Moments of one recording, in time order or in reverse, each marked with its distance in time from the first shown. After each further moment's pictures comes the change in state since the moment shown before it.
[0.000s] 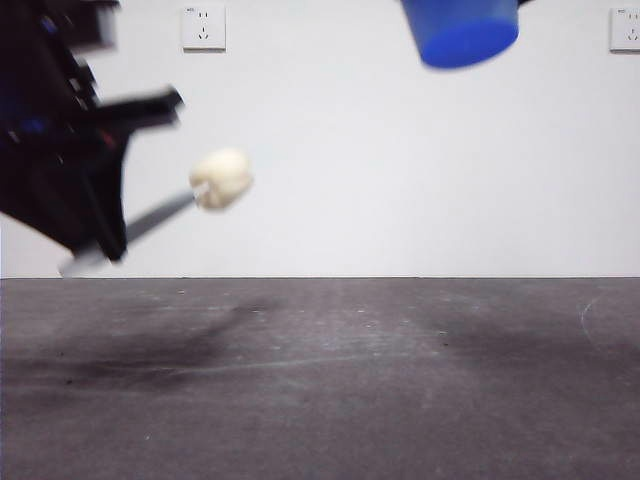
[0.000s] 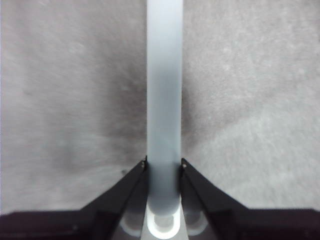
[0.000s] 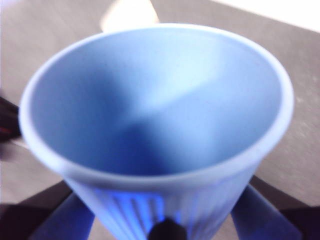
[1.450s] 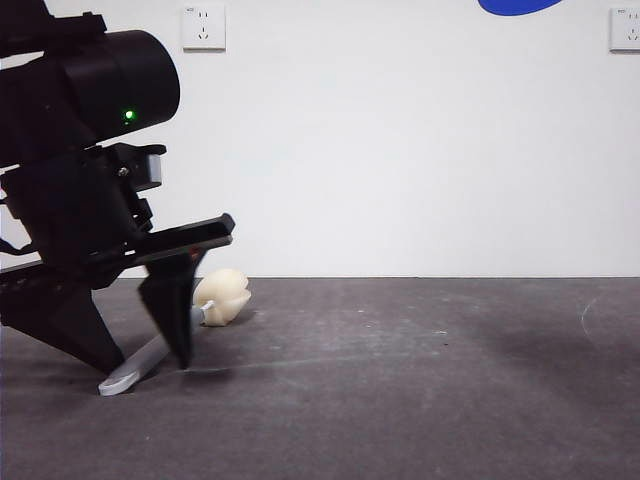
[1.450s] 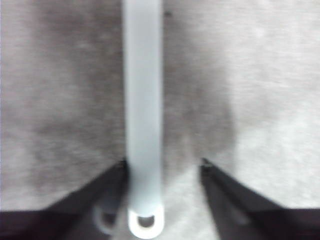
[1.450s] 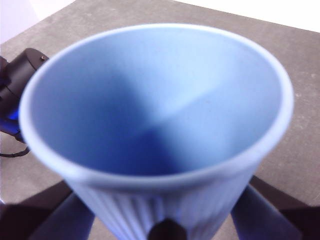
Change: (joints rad) left arm 0.061 0.316 0.011 0.174 0.182 -0.093; right arm 0.000 -0.144 0.000 -0.119 -0.027 0.036
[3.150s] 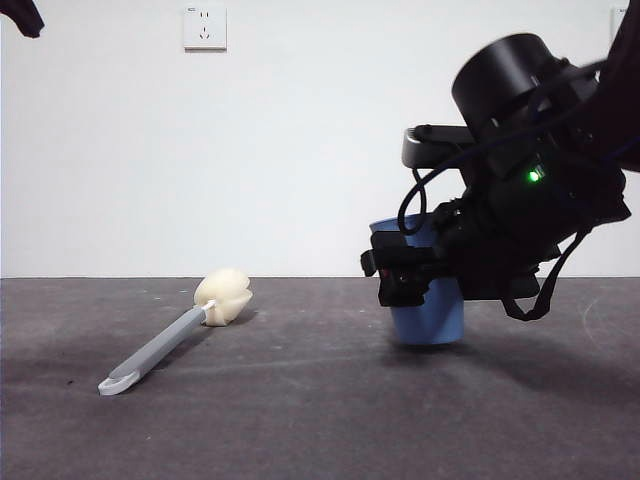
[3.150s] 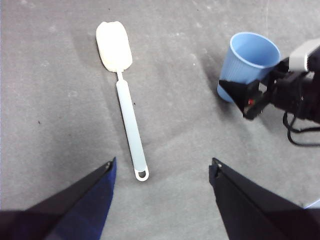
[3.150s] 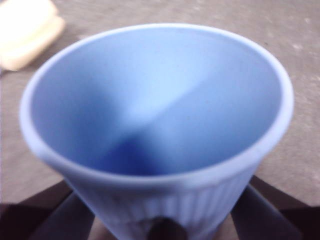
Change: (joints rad) left arm -0.001 -0.895 0.009 -0.436 -0.021 0.184; right arm -0.298 0.896 -0.388 1.324 -0.010 -0.121
